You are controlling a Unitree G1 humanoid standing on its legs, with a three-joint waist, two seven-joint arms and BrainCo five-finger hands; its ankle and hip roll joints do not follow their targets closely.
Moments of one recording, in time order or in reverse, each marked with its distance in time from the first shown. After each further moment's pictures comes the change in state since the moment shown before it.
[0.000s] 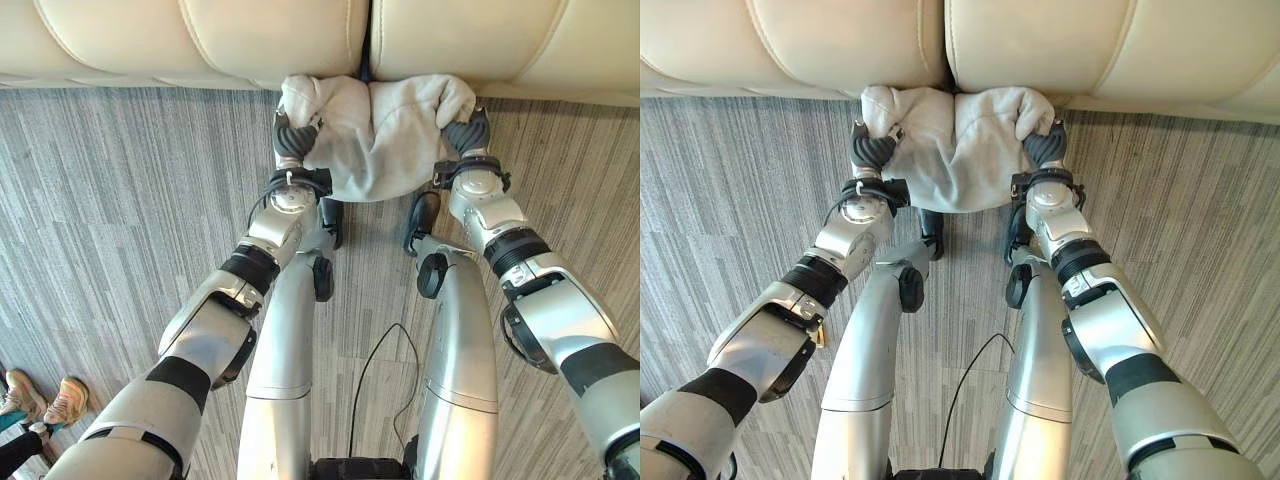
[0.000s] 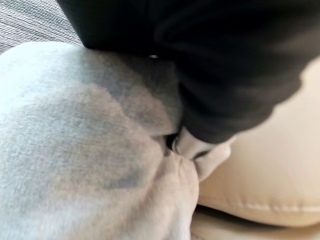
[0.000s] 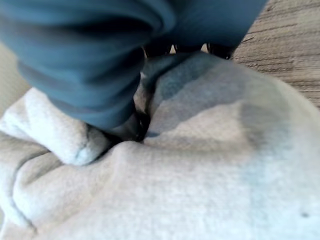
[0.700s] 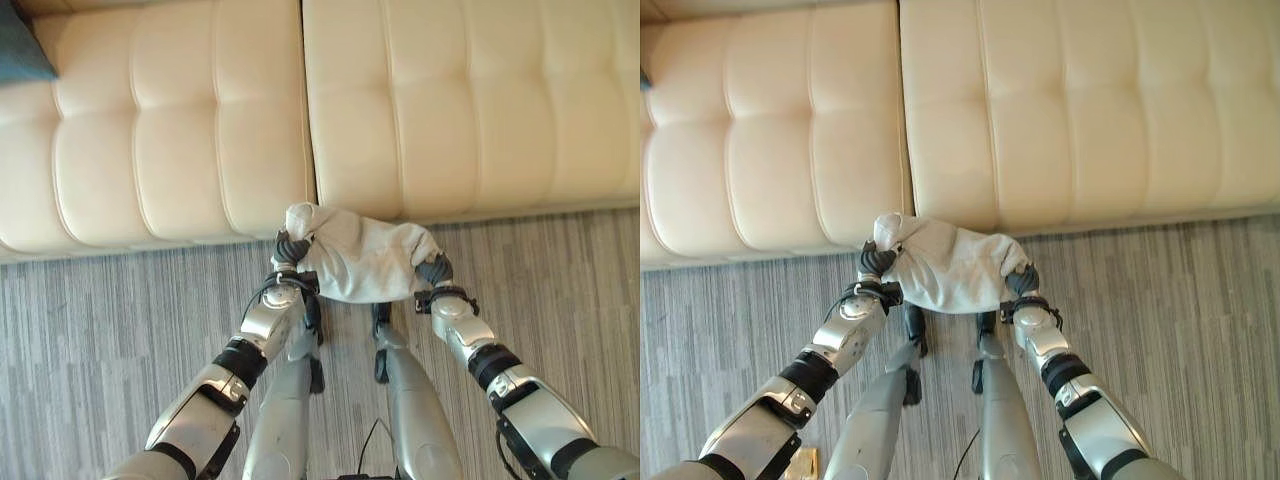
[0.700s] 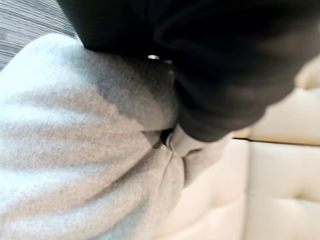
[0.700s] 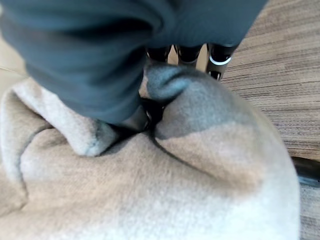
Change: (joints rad) left arm 0.544 -0.011 0.005 -0.186 -0.016 0.023 -0.099; right arm 0.612 0.110 -0.002 -0.182 -0.121 0.083 0.032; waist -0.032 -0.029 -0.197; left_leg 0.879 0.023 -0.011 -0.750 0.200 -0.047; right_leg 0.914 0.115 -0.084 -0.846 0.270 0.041
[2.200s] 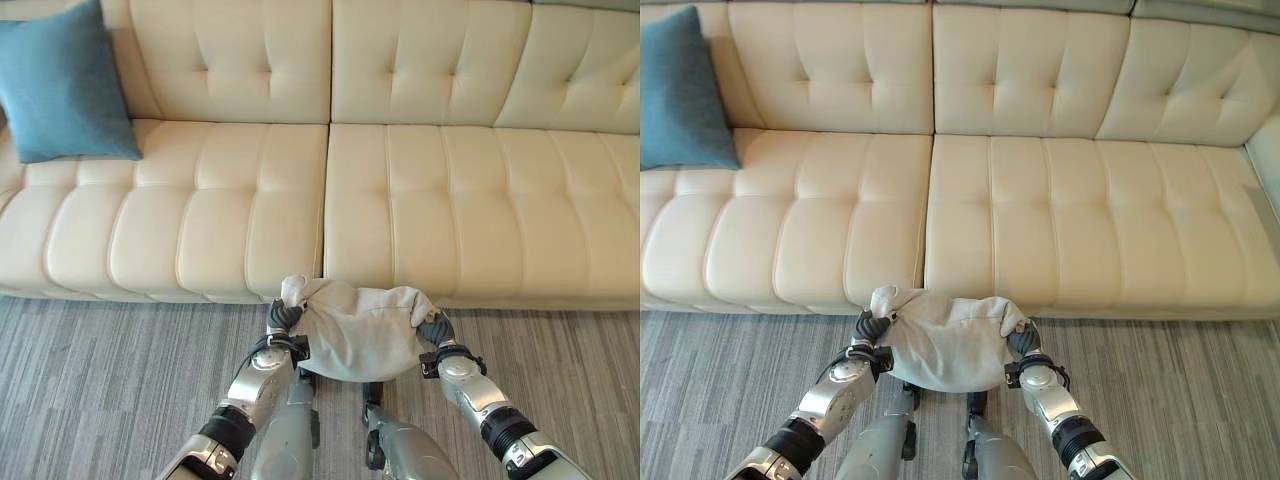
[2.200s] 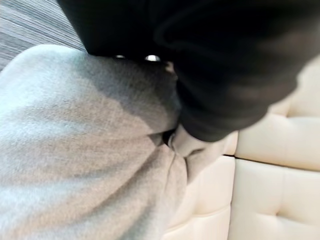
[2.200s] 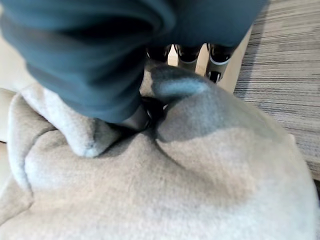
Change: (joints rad) left arm 0.274 -0.016 0.035 -0.103 0.040 0.118 -0.032; right arm 0.274 -0.014 -0.004 -0.180 -0.126 0.088 0.037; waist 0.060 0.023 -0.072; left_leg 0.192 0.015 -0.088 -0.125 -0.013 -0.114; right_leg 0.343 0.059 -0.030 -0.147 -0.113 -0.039
